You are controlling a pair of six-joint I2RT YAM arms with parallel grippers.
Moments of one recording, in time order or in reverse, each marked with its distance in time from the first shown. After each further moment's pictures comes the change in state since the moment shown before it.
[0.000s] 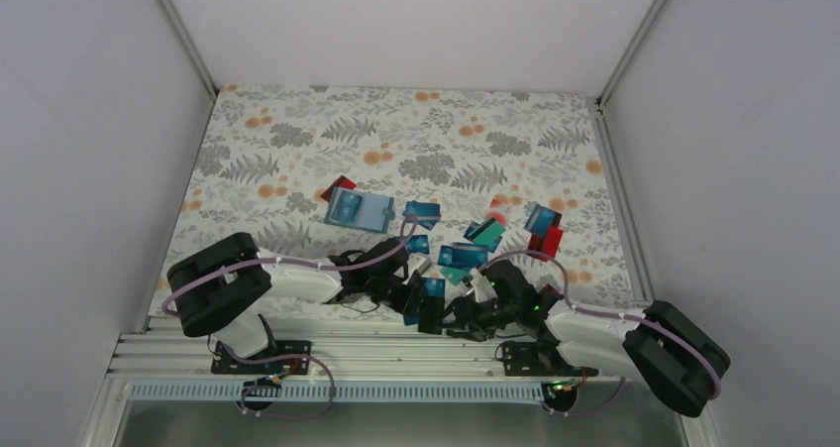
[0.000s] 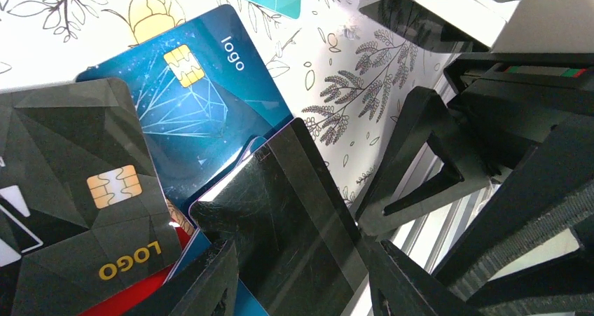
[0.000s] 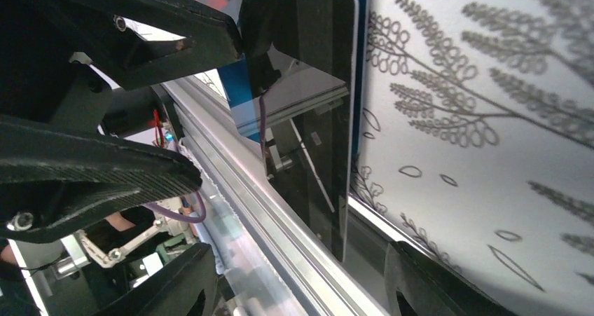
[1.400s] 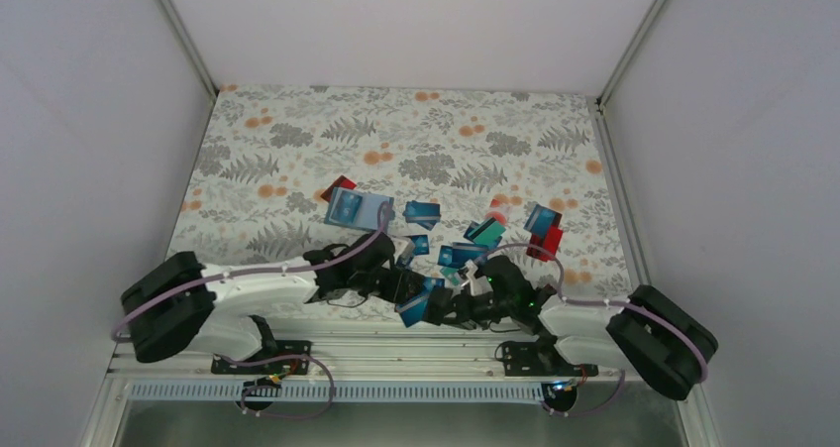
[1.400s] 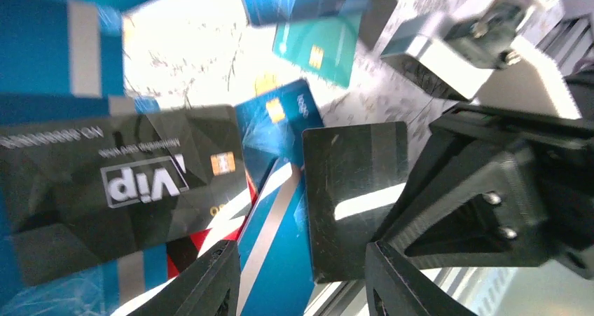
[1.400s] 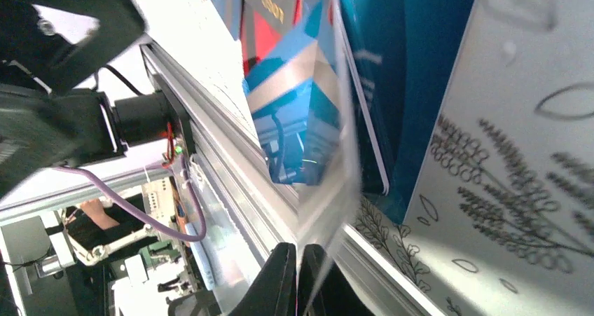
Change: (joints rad) left arm 0.015 -0.209 0.005 -0.222 -0.184 -0.051; right arm 0.013 0.159 0.016 0.226 0.019 -0.027
